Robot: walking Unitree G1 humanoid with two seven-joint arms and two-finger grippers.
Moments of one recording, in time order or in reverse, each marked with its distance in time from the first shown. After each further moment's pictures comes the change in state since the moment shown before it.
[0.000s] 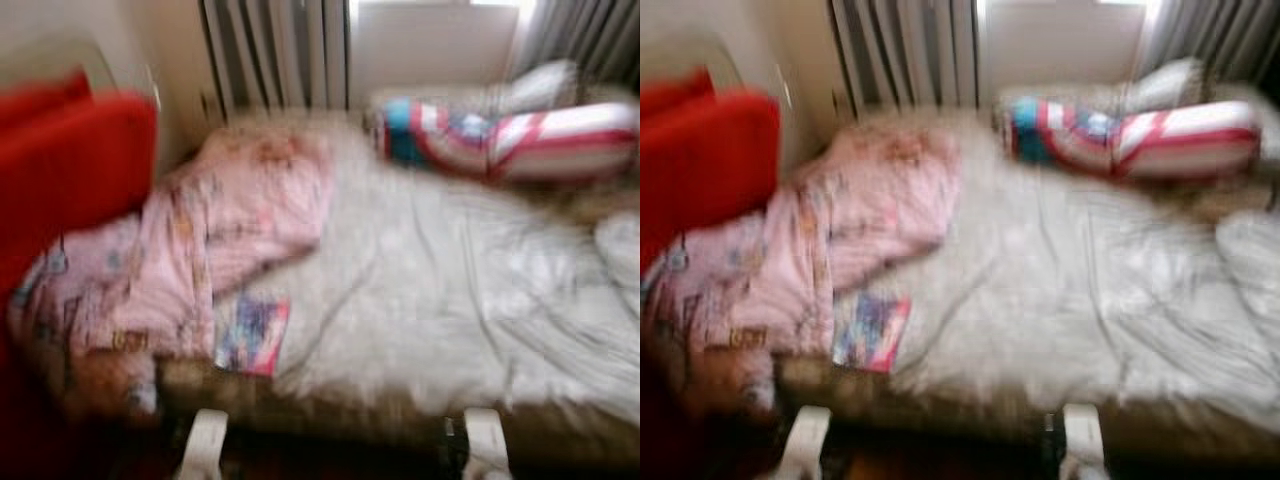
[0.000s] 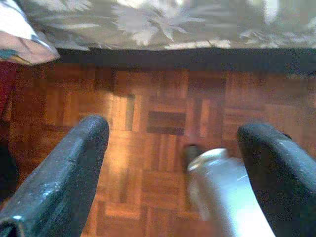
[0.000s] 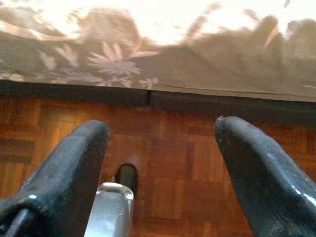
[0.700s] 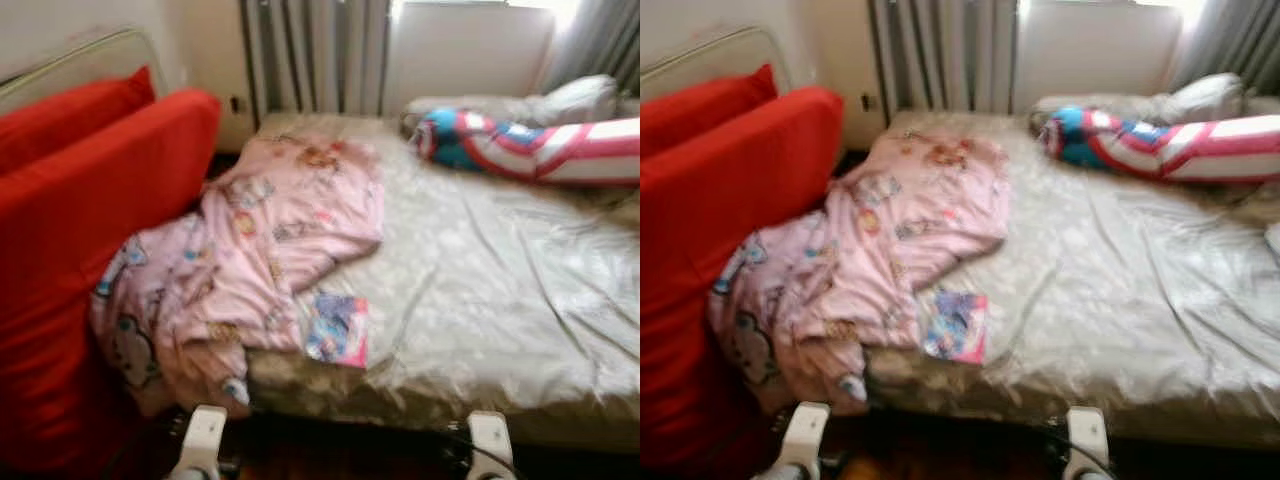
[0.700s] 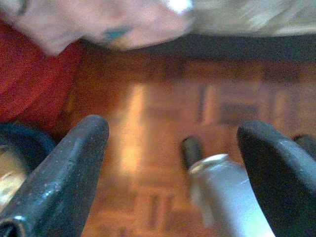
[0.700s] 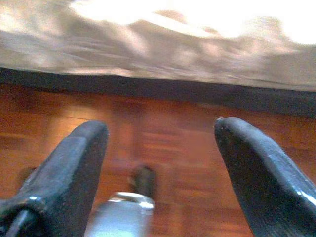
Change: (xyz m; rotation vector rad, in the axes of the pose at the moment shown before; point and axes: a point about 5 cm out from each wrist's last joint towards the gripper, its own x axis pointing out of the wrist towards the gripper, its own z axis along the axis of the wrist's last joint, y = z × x) left arm -0.003 0.014 -0.009 0.001 0.023 0.040; right arm 0.002 0.016 0.006 0.003 -0.016 0.043
